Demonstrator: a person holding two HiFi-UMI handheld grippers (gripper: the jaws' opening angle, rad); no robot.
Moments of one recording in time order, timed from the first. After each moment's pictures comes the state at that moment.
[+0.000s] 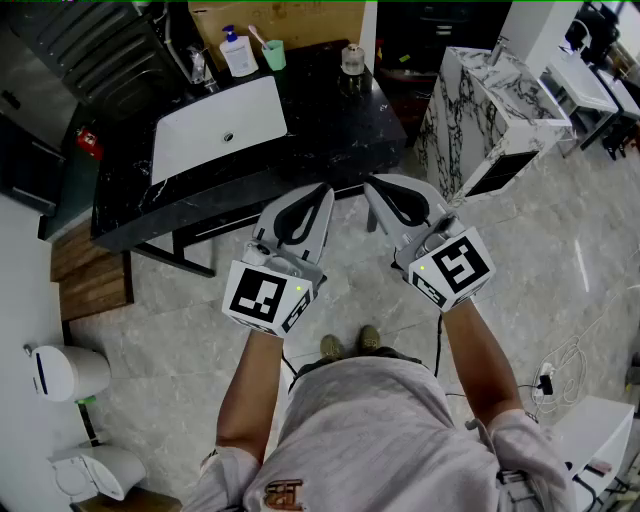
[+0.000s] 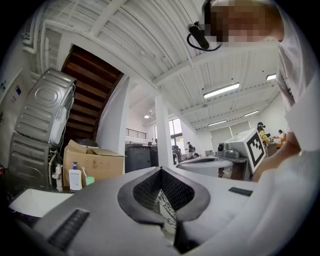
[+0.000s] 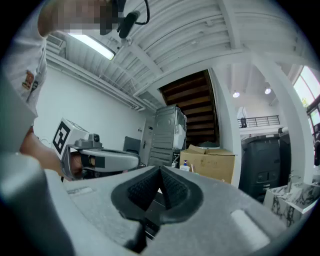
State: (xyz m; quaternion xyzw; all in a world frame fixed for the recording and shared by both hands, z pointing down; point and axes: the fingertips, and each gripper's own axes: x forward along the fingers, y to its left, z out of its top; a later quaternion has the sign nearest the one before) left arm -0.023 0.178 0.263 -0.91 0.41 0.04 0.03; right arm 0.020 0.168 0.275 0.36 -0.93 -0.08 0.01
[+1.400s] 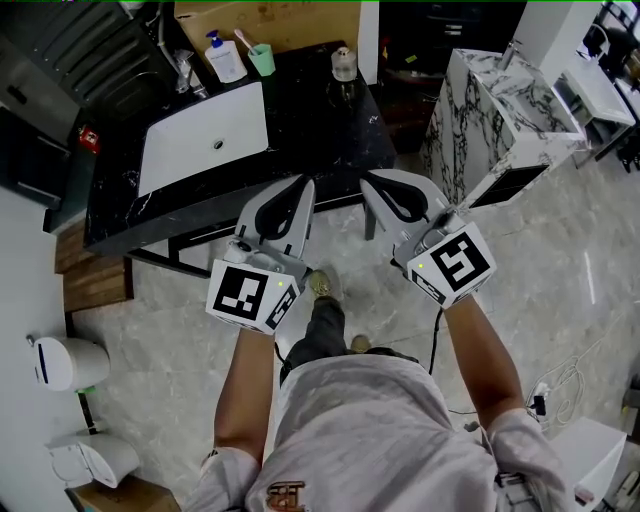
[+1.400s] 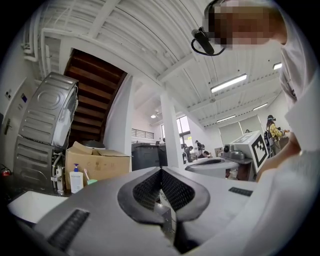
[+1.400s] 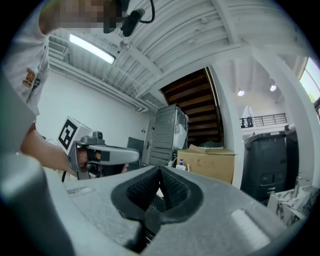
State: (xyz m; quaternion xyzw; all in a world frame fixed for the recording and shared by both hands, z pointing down) left arm 0.018 0.103 0.271 -0.89 0.46 0.03 0.04; right arm 0.078 0.096 0.288 0.32 -0.94 -0.08 0.01
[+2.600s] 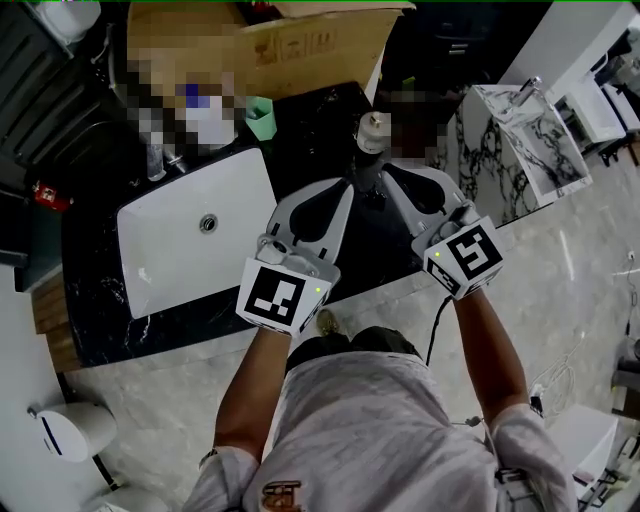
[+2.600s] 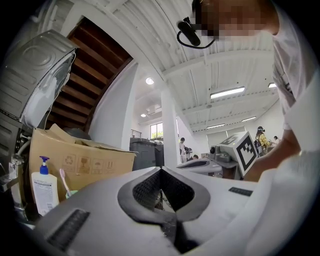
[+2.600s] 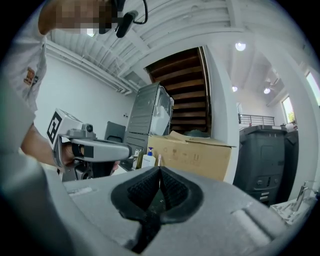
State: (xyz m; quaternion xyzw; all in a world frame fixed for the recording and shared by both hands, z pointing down) left arm -0.032 -0.184 0.292 -0.93 0.36 0.06 0.01; right arm 0.014 -0.209 0.311 0.40 -0.91 -0.07 0.07
